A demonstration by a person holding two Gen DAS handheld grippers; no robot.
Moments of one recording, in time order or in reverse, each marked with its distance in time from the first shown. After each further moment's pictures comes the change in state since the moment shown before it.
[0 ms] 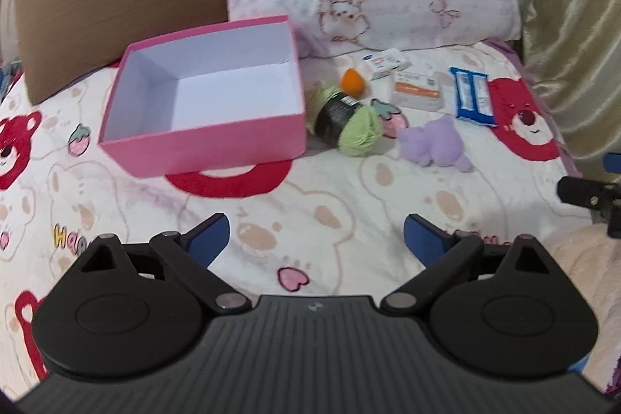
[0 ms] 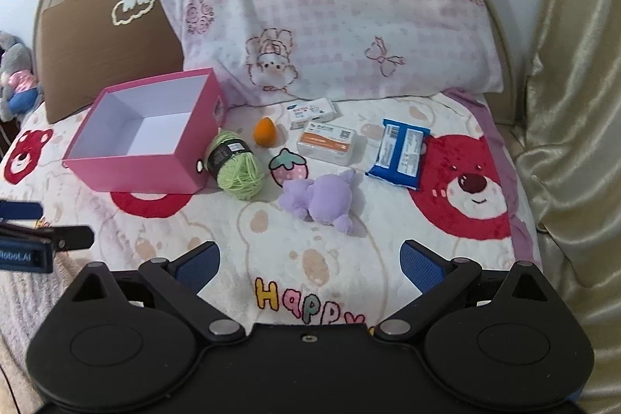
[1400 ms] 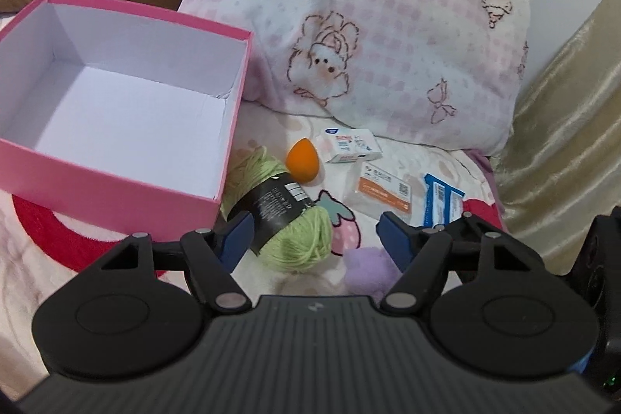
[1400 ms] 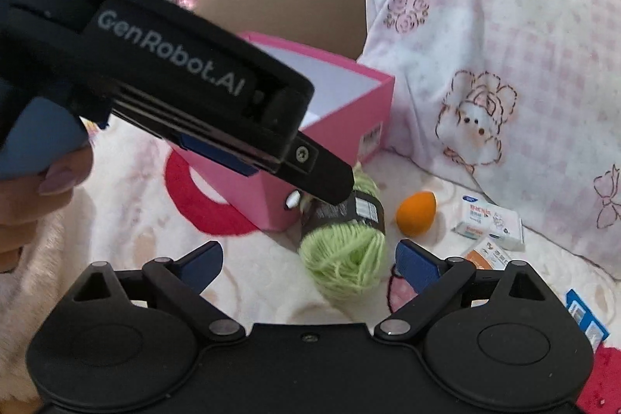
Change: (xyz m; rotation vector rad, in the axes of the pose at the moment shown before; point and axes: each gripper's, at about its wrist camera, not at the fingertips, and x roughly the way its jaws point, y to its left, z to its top) left arm 0.165 0.014 0.039 -0.322 -0.211 -0.267; right arm 0.187 0.063 0.019 -0.602 -0.181 0.346
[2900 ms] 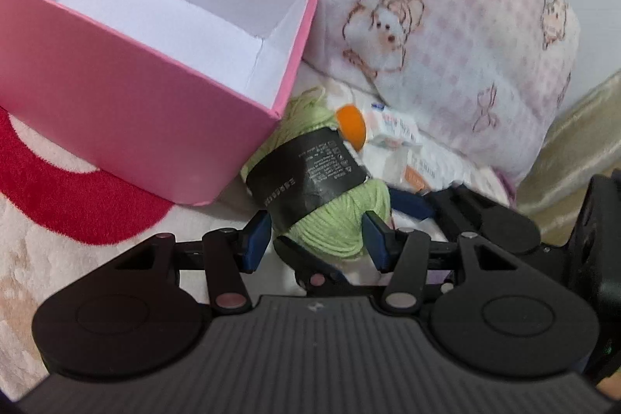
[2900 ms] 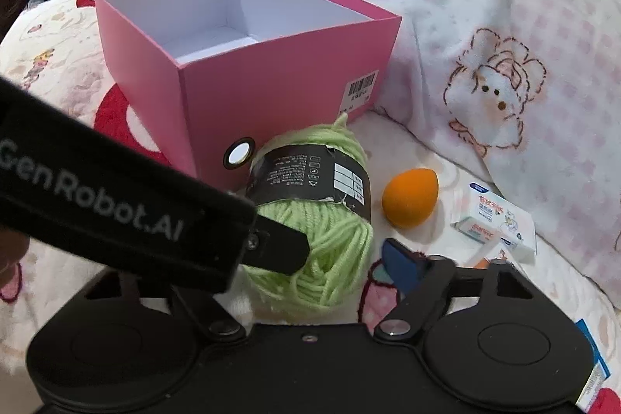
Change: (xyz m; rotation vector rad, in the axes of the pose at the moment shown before) left arm 0.065 0.042 -0.042 -0.222 -0.023 -0.027; right arm 0.084 -0.017 -0.004 -0.097 0.100 -0.078
